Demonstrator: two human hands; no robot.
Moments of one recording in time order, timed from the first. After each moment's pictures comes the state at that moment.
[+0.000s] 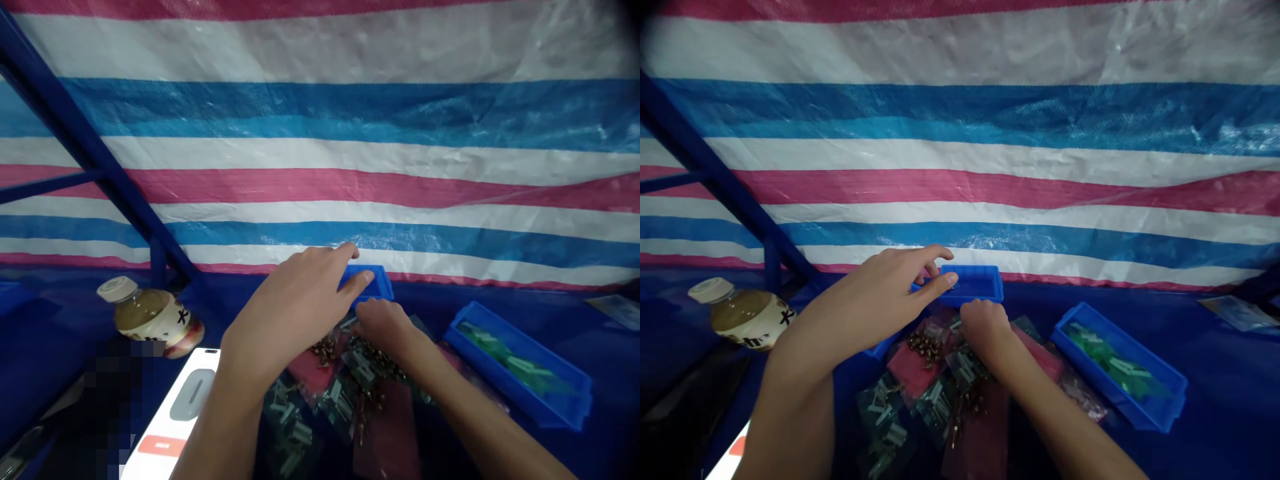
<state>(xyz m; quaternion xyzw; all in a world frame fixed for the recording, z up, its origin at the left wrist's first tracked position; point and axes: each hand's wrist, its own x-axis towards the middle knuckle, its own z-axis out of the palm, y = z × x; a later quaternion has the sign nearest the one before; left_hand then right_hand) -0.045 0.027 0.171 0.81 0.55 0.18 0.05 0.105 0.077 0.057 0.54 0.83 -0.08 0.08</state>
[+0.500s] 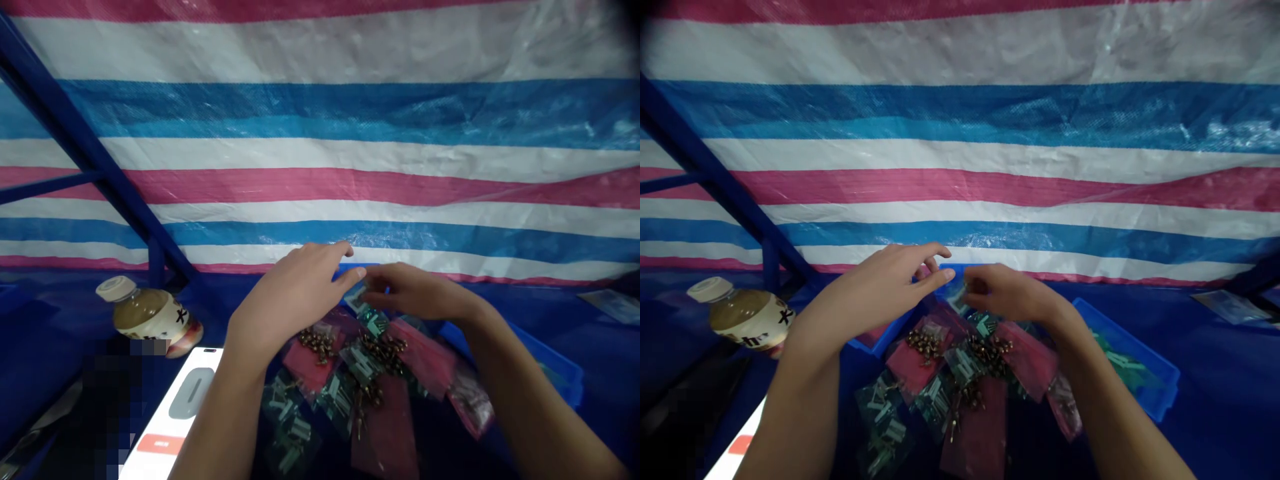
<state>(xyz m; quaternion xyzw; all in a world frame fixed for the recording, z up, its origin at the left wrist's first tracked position) -0.051 0.040 0.161 0.82 0.53 0.21 0.09 0.157 0.094 0.111 0.36 0.87 -0.31 -0.14</state>
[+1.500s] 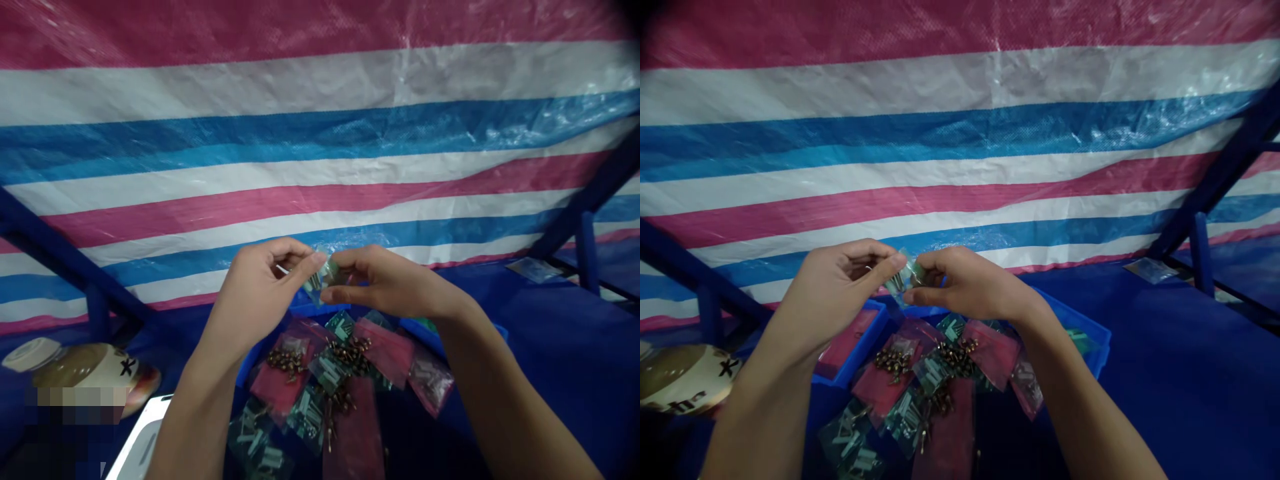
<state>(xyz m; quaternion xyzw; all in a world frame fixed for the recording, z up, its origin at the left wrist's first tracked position) -0.015 0.041 0.169 0.74 0.46 0.43 0.24 0.182 0.063 0.160 0.29 0.85 -0.33 -0.29</state>
